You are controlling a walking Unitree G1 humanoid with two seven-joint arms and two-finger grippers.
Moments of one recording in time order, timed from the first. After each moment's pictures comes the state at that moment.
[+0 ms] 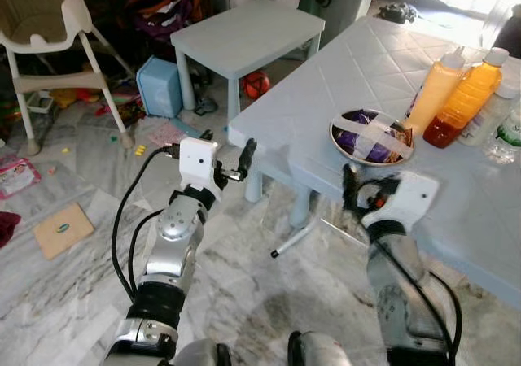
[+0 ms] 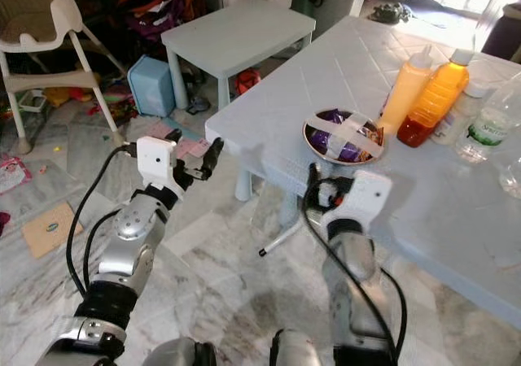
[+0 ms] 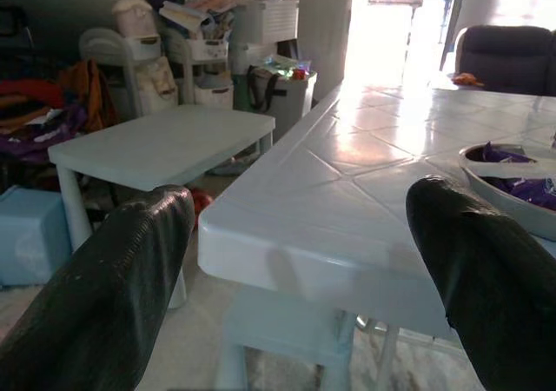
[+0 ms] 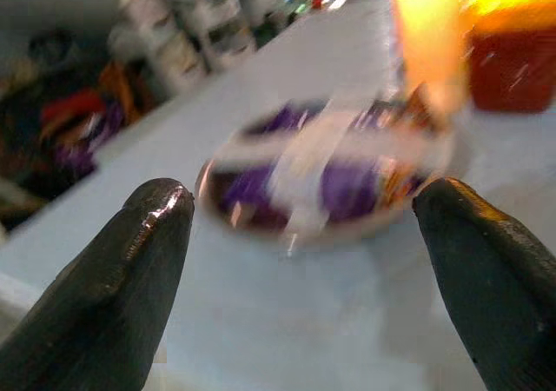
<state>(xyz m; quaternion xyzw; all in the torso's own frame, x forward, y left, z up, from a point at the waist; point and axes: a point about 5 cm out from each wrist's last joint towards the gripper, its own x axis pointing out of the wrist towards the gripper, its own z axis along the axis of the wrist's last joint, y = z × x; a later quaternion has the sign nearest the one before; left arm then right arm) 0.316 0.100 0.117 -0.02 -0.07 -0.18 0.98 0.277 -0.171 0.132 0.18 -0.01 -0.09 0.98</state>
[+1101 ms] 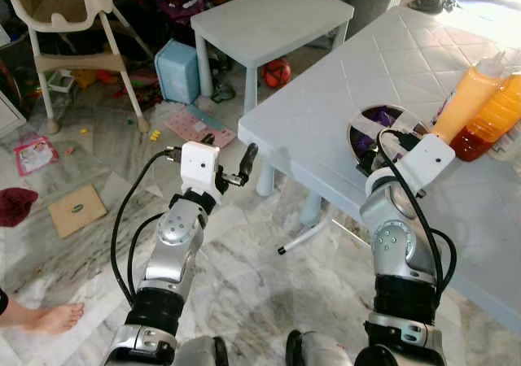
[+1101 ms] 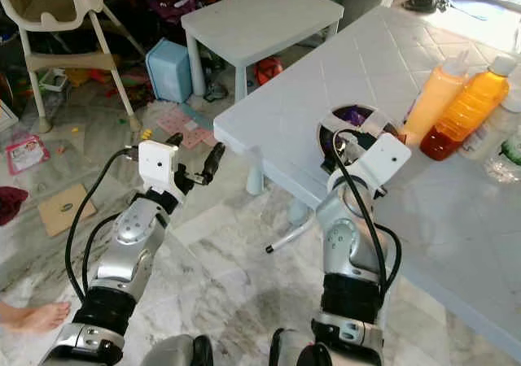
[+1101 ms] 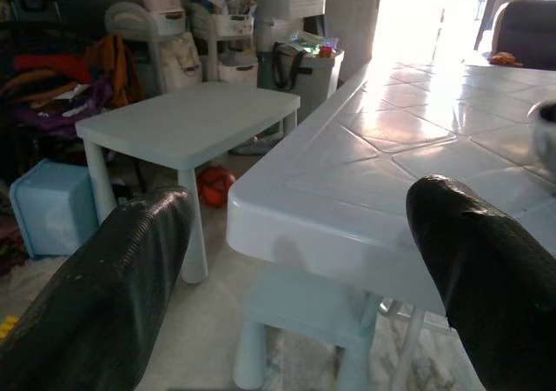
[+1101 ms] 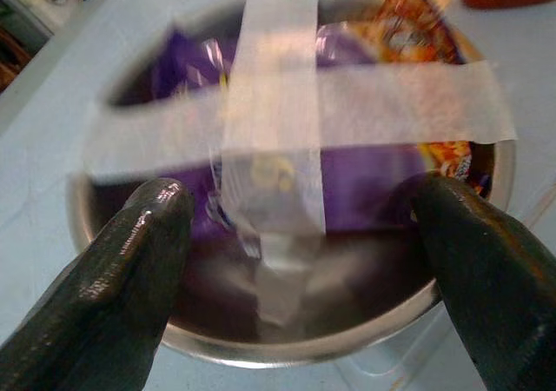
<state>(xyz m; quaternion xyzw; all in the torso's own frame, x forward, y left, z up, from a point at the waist) 0.310 0.097 0.114 -0.01 -0.06 -0.19 0.98 0.311 -0.170 0.145 0.24 0.10 -0.24 0.94</state>
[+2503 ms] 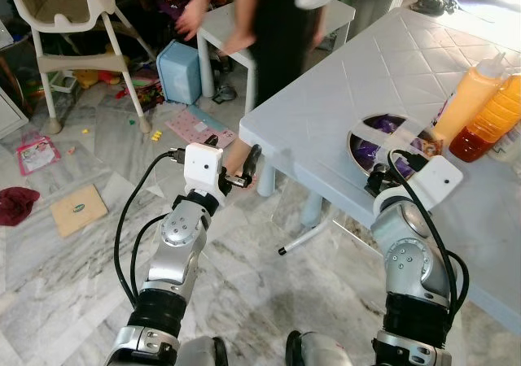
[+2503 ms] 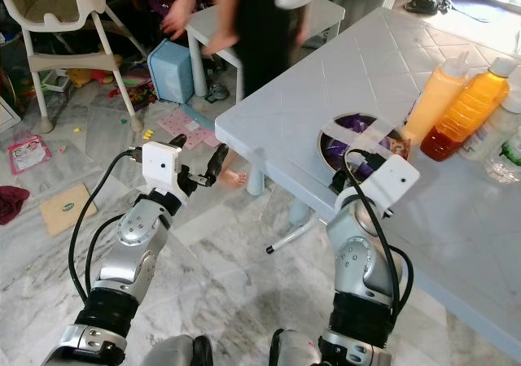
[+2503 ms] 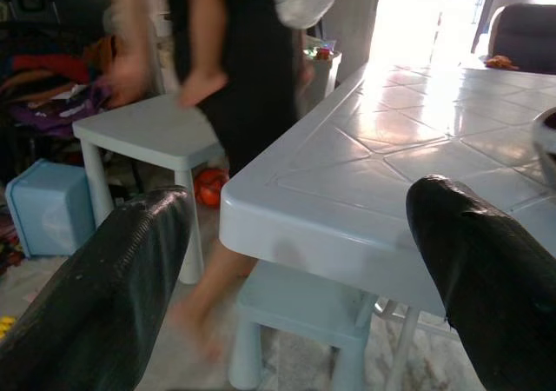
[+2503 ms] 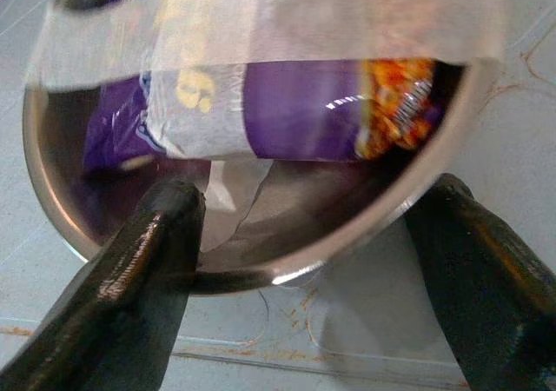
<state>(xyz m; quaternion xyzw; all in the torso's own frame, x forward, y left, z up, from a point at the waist) 0.309 0.093 0.114 -0.02 -0.06 -0.20 0.98 0.294 -0.180 0.121 0.26 0.16 -0.25 0.92</state>
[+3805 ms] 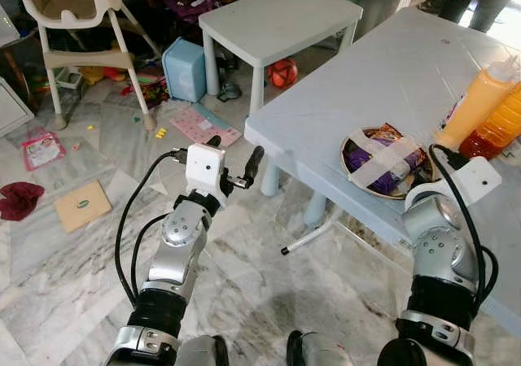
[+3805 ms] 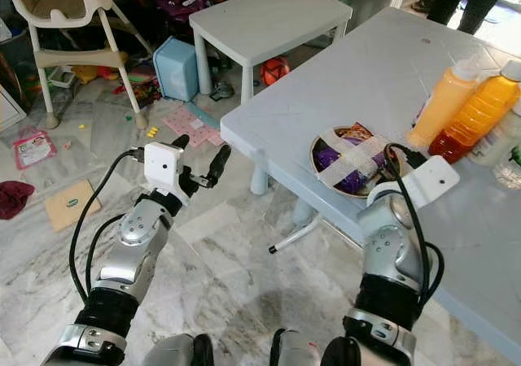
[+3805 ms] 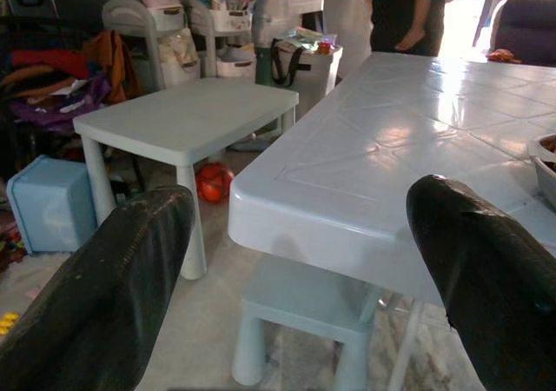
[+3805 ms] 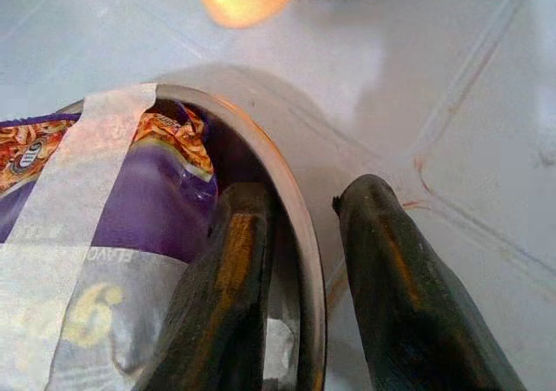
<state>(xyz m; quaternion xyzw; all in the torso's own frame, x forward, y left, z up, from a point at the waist) 0.309 0.092 0.114 -0.01 -0.06 -0.21 0.98 0.302 -0.233 0.128 0.28 0.13 -0.32 0.90</state>
